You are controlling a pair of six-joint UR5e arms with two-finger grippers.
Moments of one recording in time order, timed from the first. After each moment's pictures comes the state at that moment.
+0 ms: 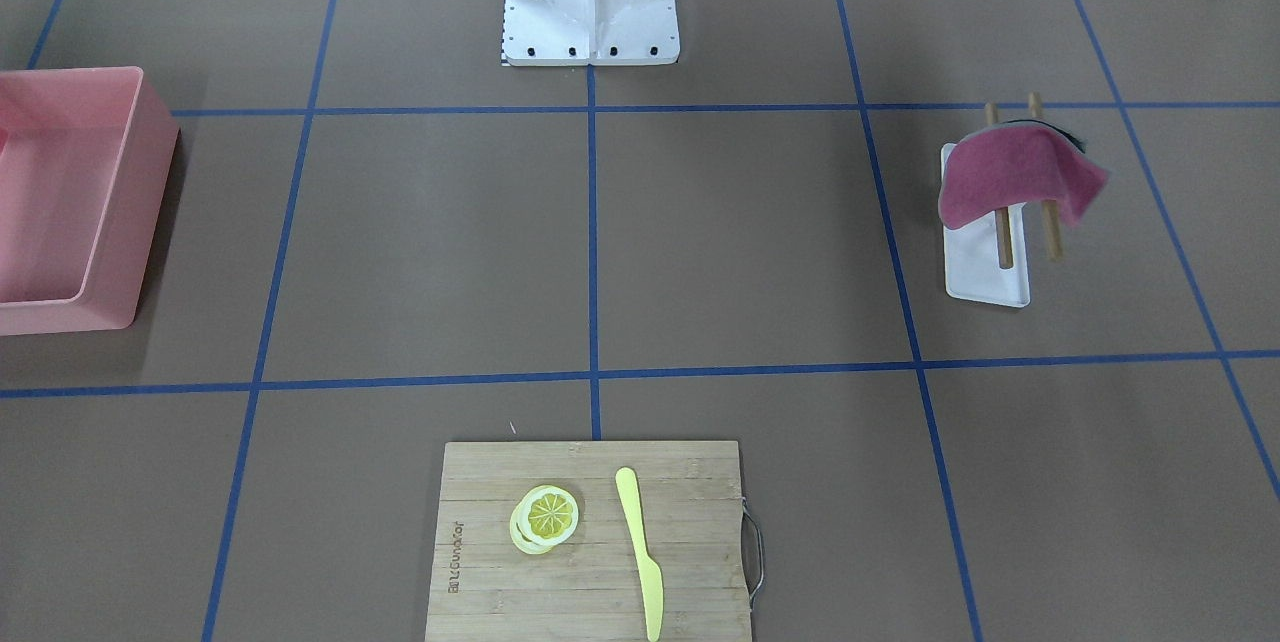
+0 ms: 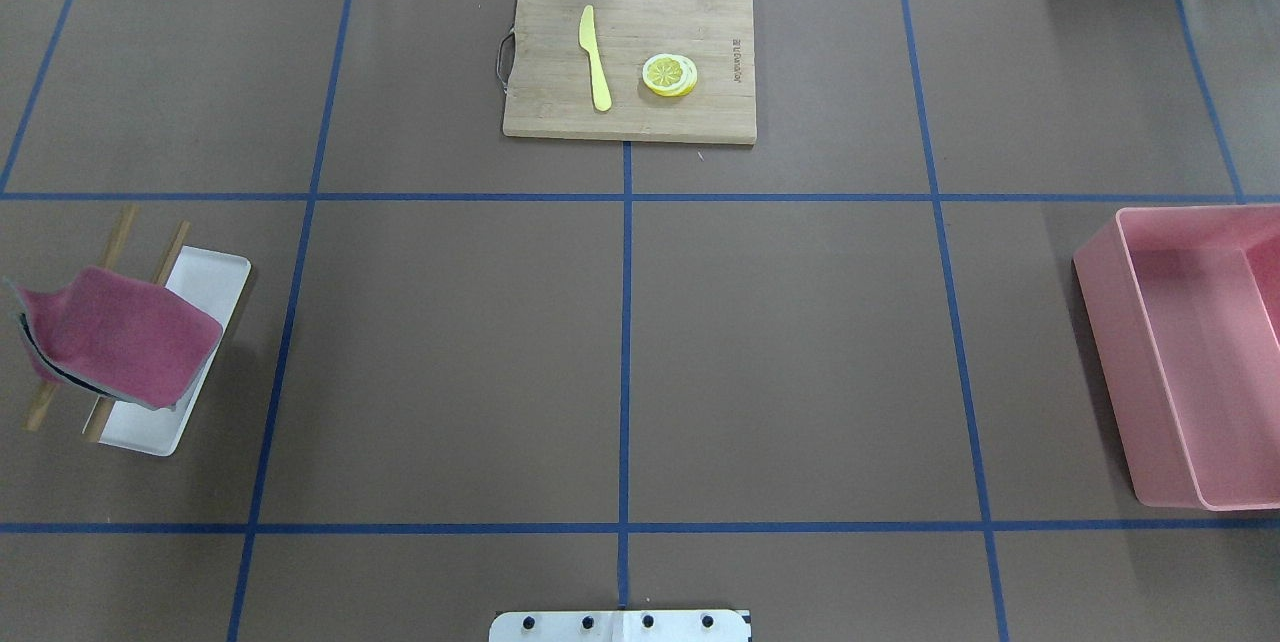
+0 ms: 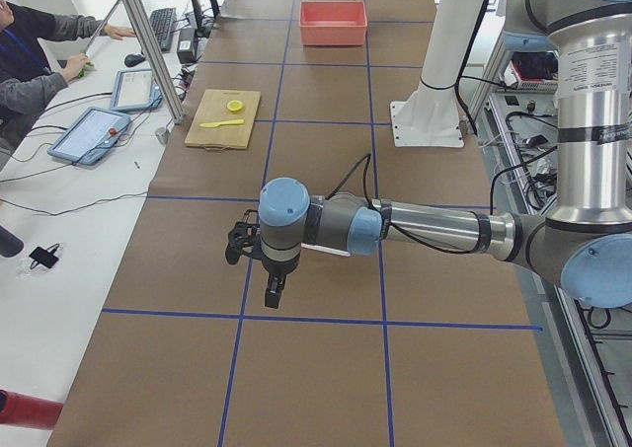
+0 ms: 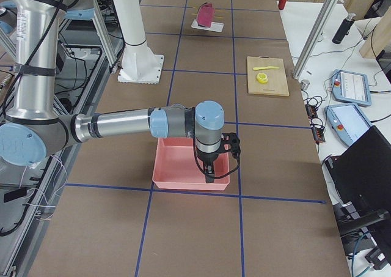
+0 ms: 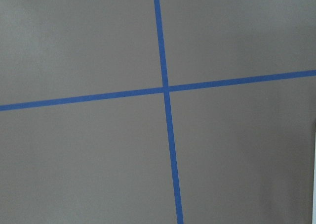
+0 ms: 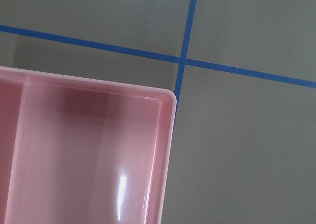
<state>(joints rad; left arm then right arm) -1.57 -1.48 -1.79 -1.67 -2.34 0.00 1.55 -1.71 1.88 -1.67 2.28 -0.10</state>
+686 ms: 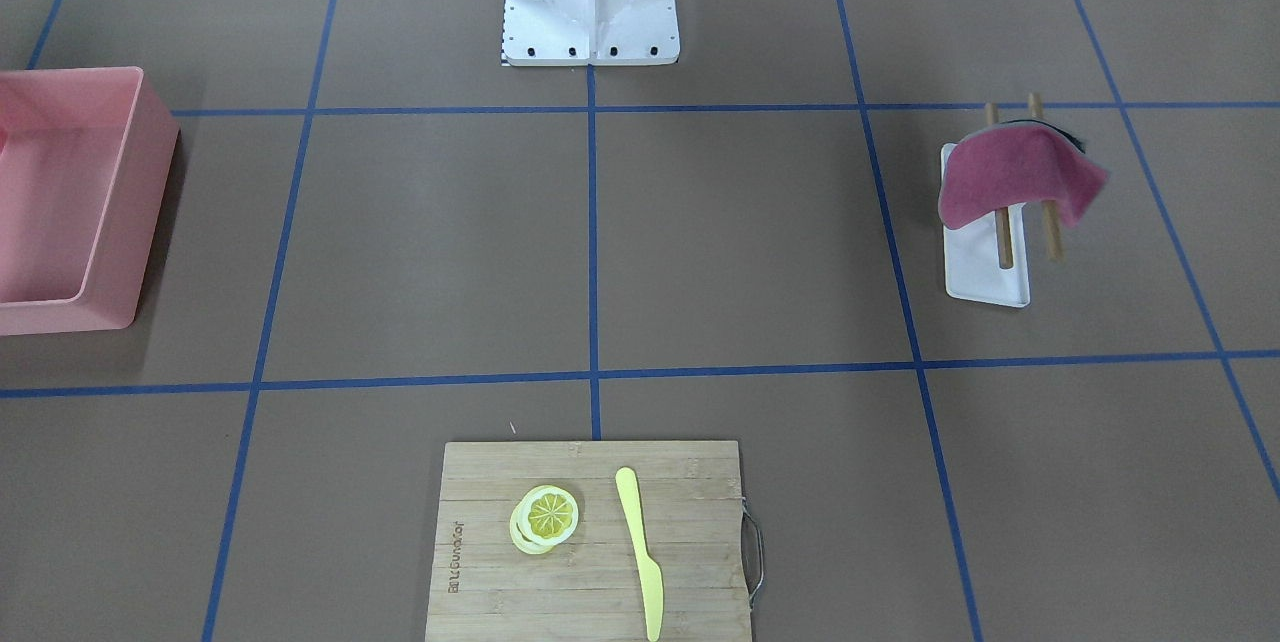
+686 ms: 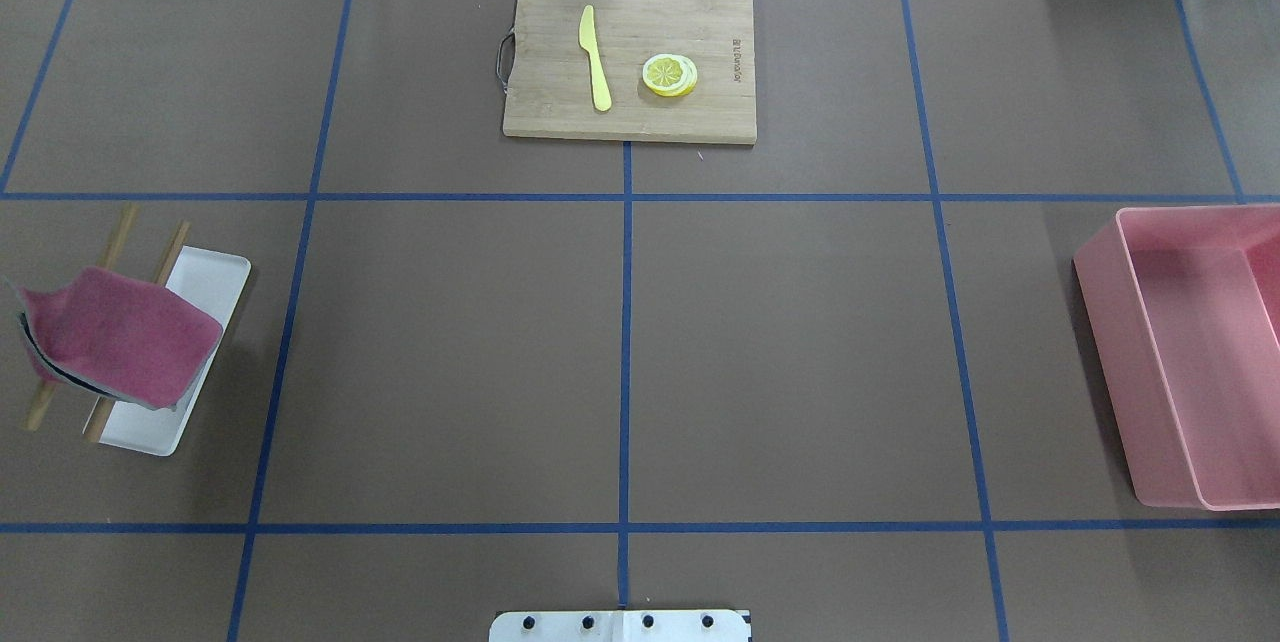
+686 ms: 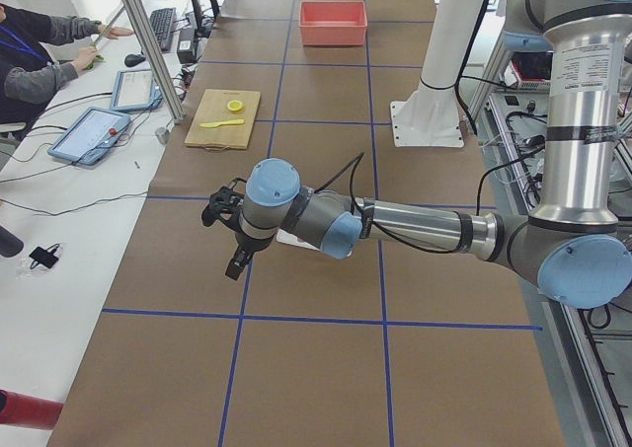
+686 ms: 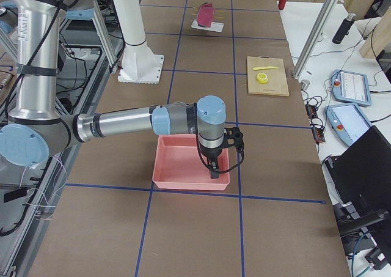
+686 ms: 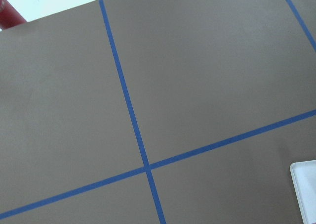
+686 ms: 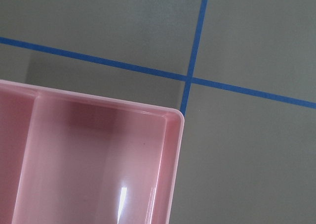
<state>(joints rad) -1.57 -1.55 -1.72 -1.95 -2.39 -0.01 1.54 -1.69 1.89 -1.61 2.29 -0.06</state>
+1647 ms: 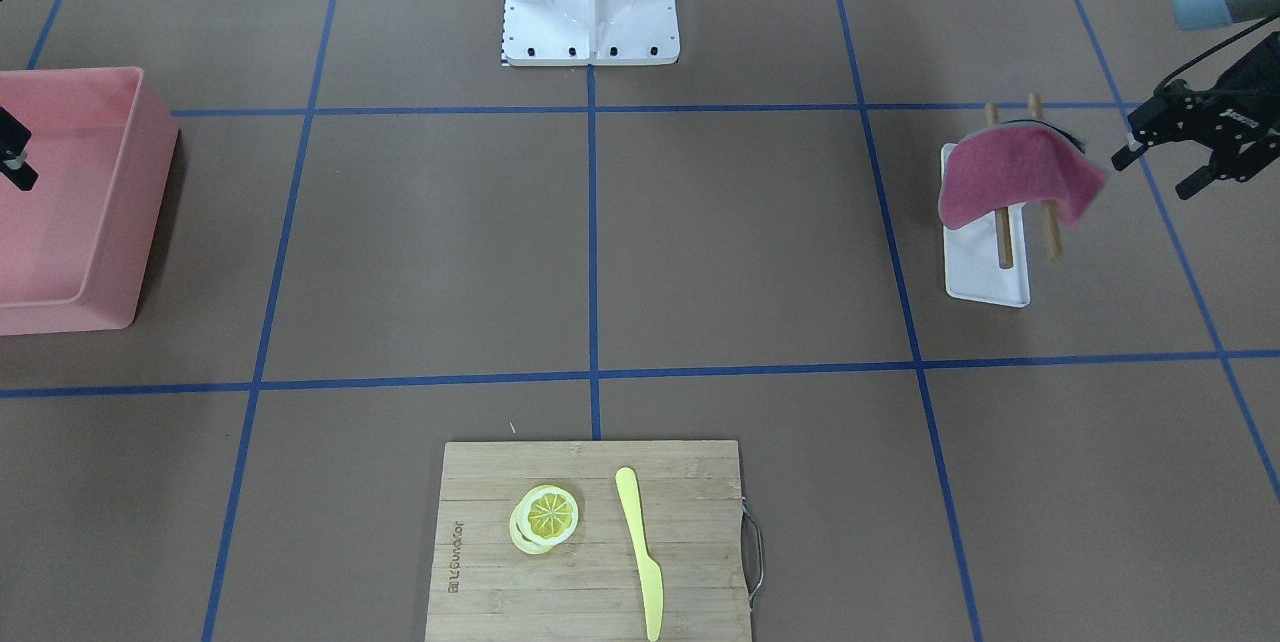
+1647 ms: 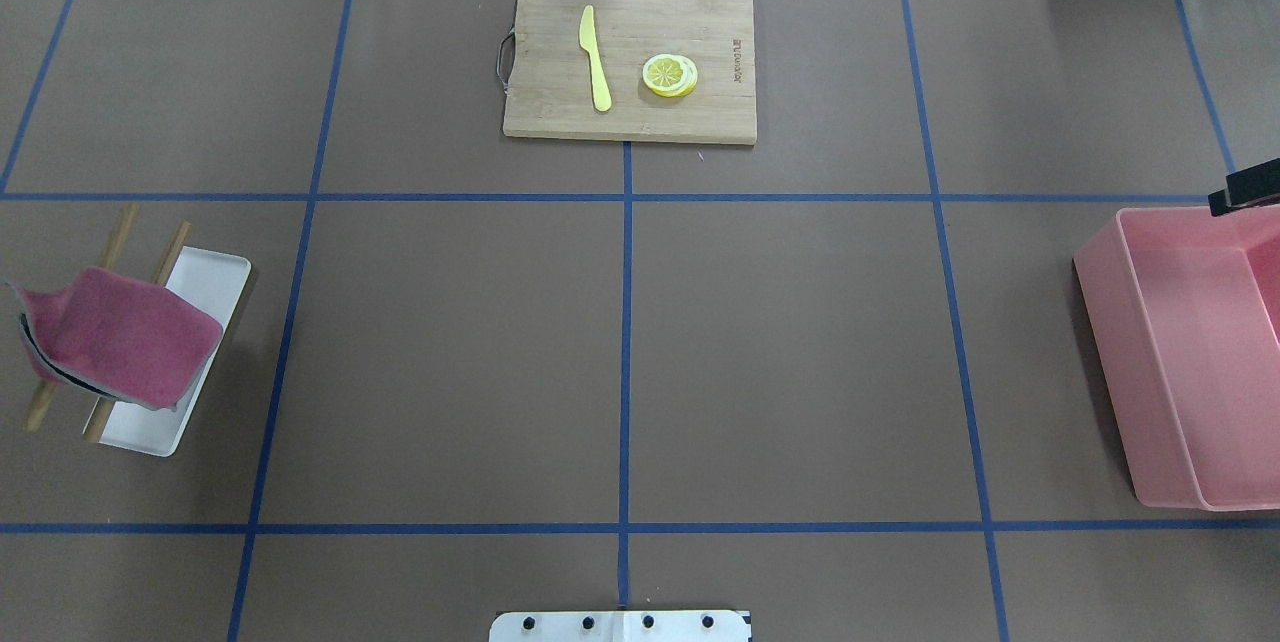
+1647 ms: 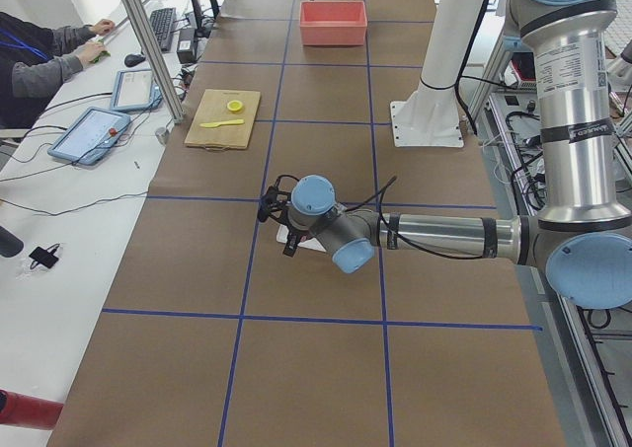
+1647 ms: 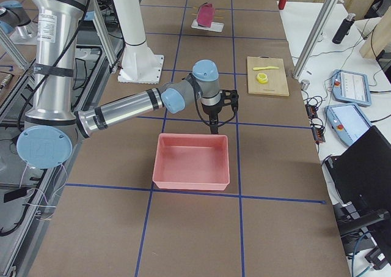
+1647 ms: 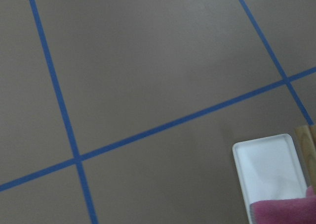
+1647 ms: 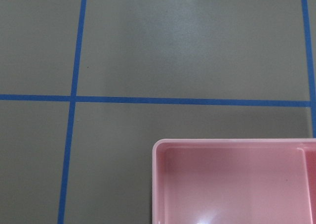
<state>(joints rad) -1.21 -1.40 -1.72 -2.45 -2.43 -0.61 1.17 -1.70 2.07 -1.35 2.19 0.67</state>
